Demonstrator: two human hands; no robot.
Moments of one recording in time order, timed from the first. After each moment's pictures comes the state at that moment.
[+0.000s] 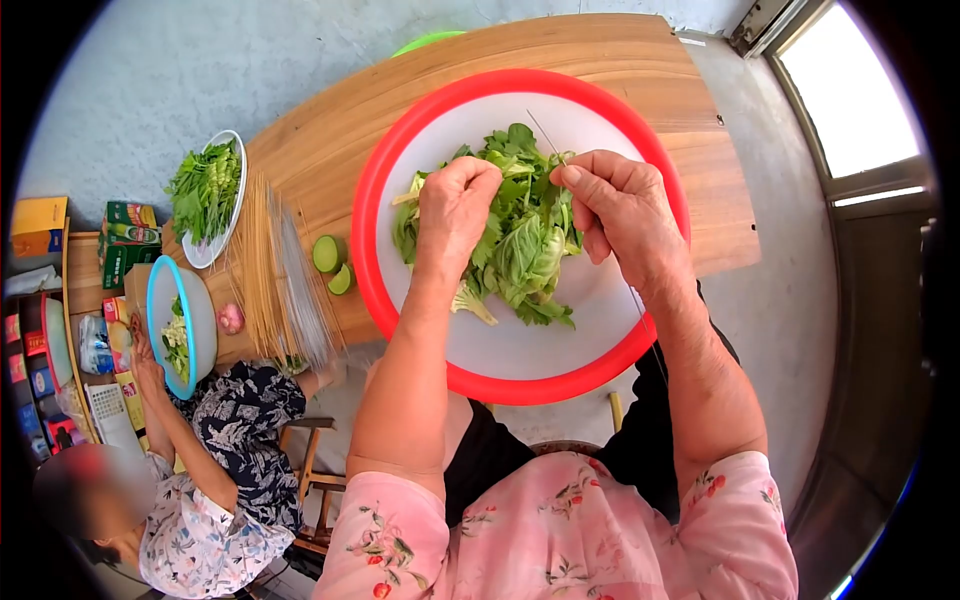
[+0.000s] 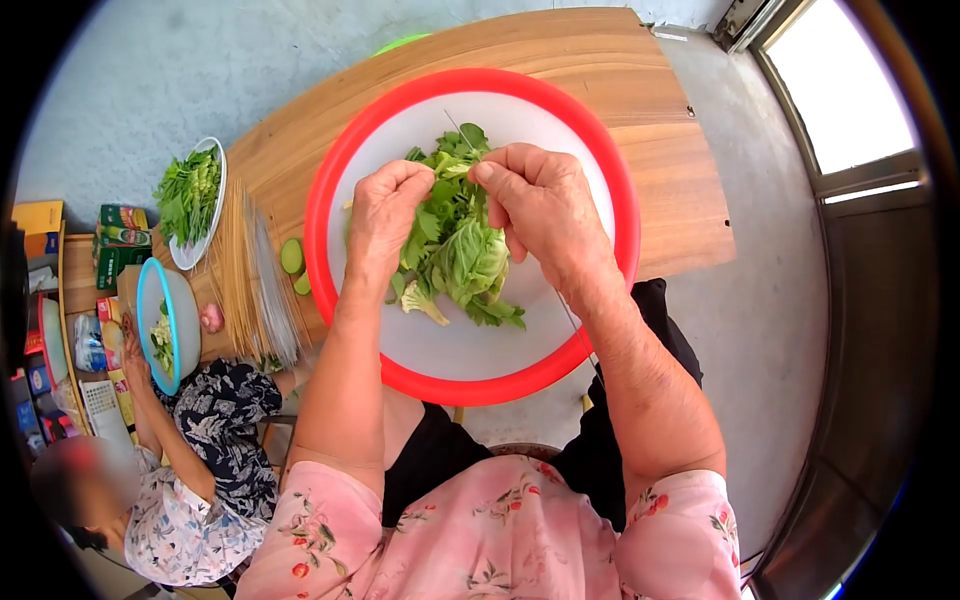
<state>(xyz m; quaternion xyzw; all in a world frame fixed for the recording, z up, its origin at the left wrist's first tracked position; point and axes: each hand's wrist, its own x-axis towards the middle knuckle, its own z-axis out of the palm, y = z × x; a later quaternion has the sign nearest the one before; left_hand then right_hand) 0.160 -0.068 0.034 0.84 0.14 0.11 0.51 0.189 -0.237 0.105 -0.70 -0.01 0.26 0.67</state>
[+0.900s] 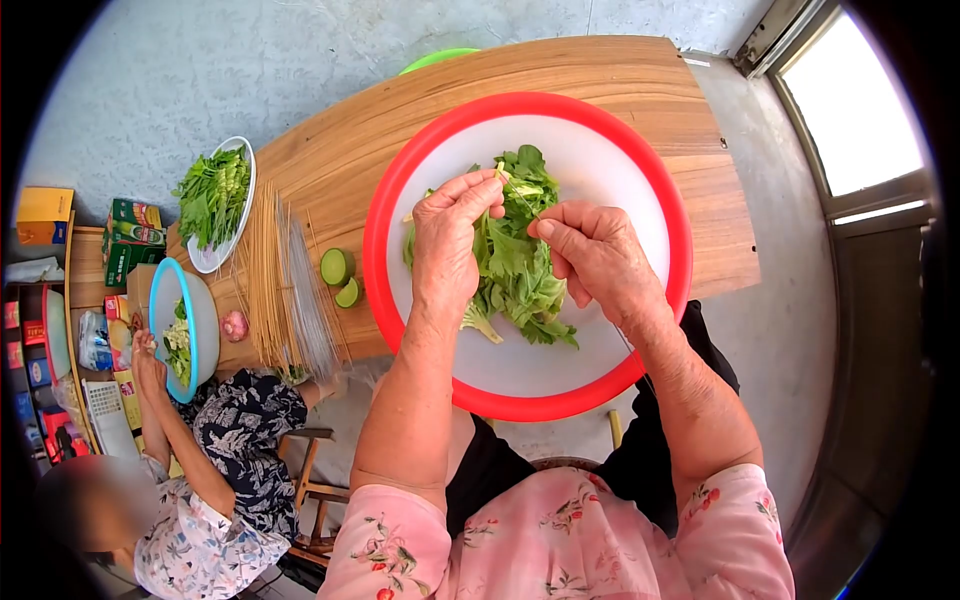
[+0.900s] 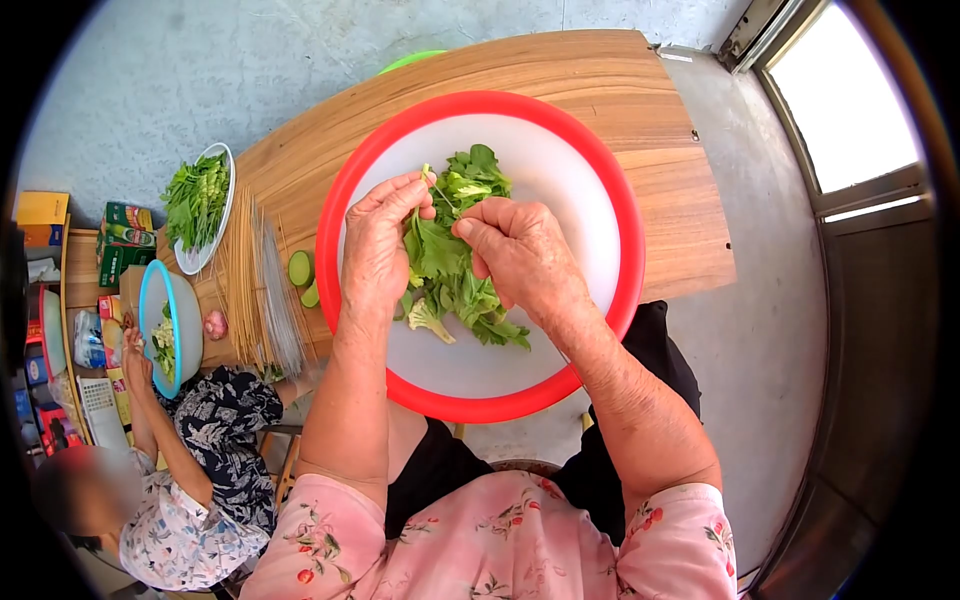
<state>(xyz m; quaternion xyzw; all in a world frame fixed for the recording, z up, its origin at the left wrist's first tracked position) 0.153 -0.068 0.058 0.53 0.21 0.11 0.82 0.179 -0.223 0.096 -0.71 -0.04 0.33 0.62</state>
